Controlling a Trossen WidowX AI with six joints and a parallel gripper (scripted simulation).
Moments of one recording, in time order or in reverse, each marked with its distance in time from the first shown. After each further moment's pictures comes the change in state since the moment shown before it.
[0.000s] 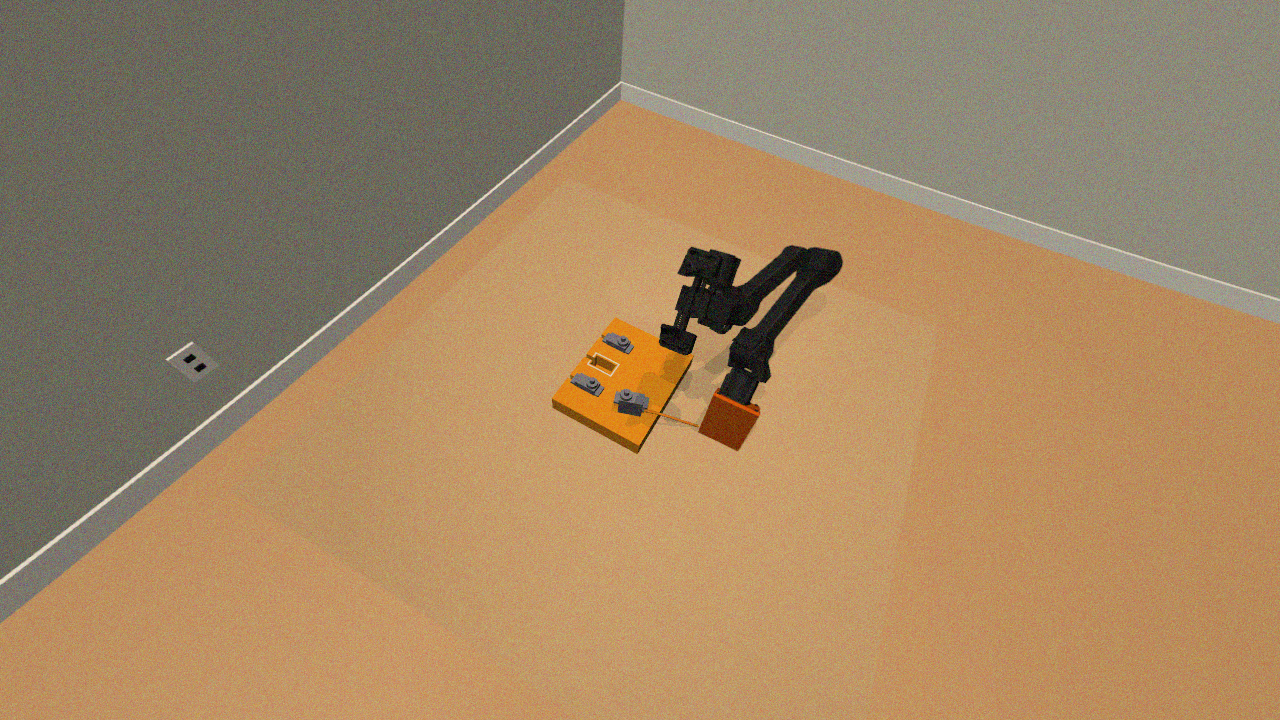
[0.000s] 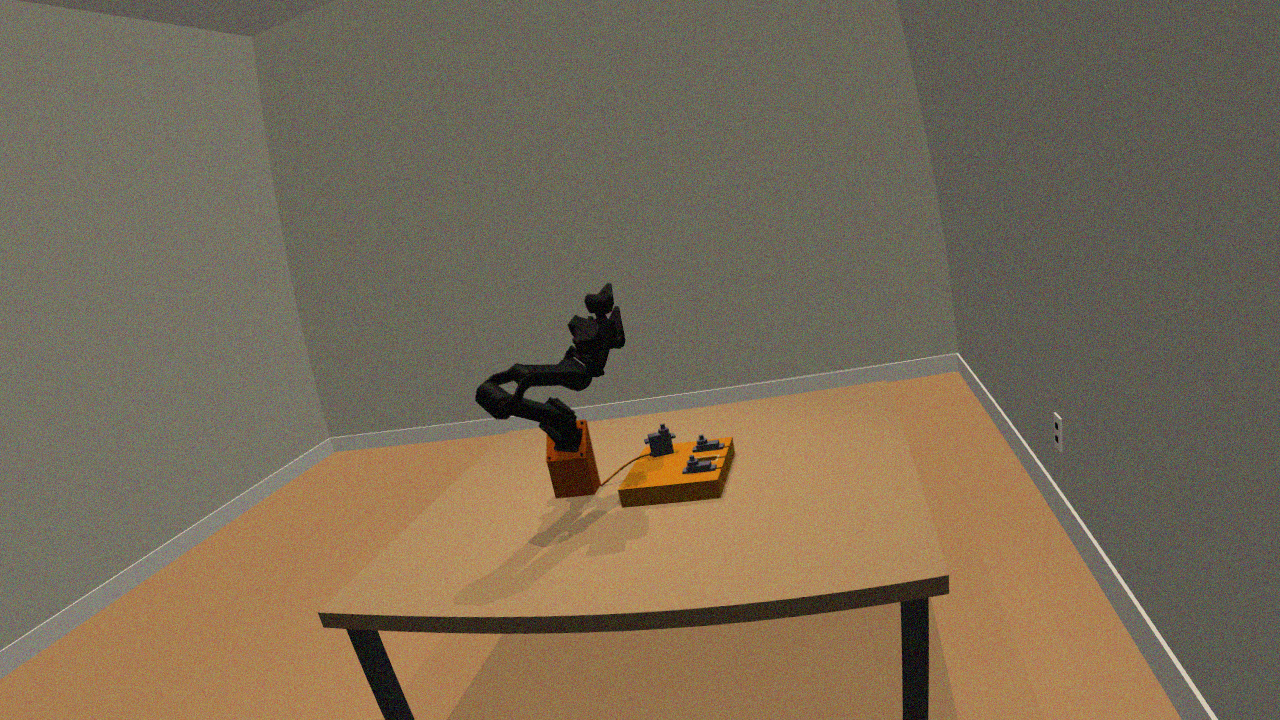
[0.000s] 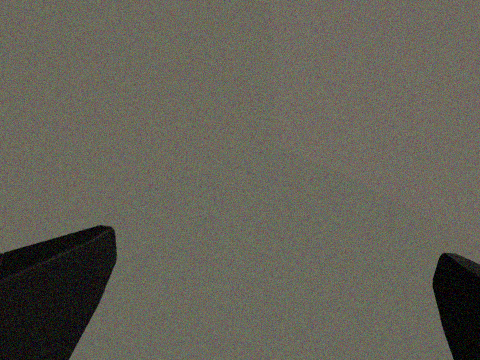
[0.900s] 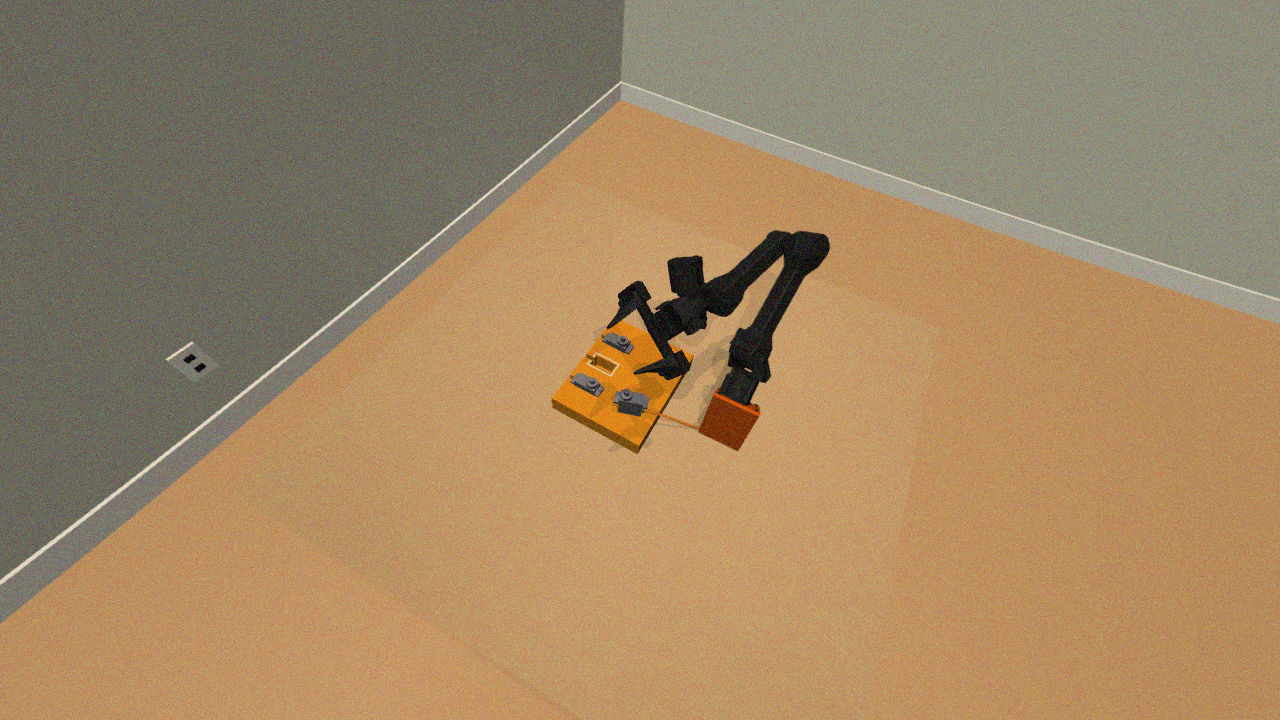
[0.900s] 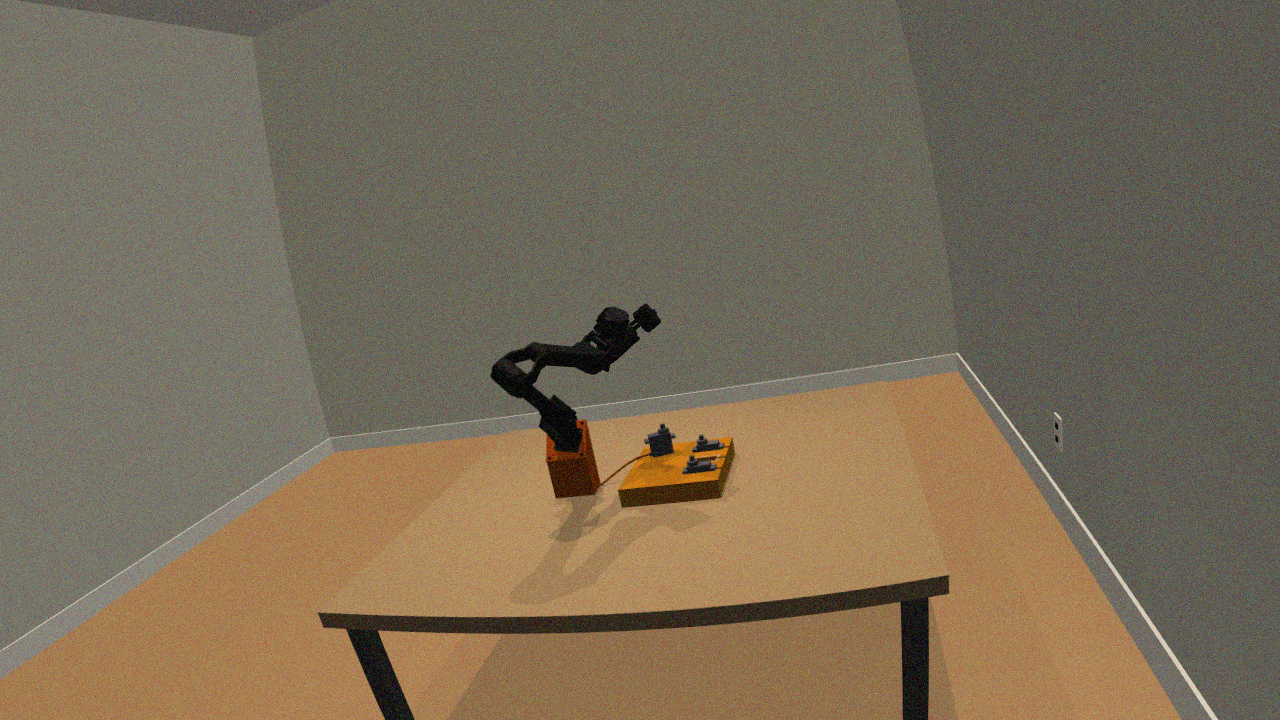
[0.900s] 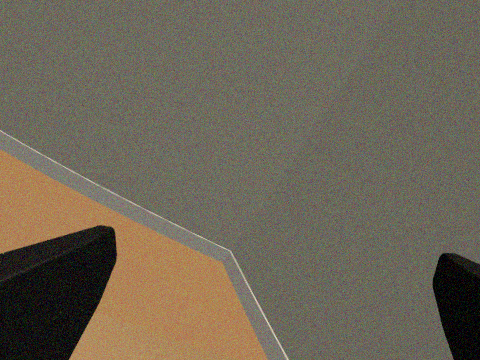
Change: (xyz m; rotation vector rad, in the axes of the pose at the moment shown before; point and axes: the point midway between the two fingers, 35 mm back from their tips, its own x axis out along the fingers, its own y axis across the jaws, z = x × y) arm 0.013 0.093 -0.052 0.749 0.389 0.388
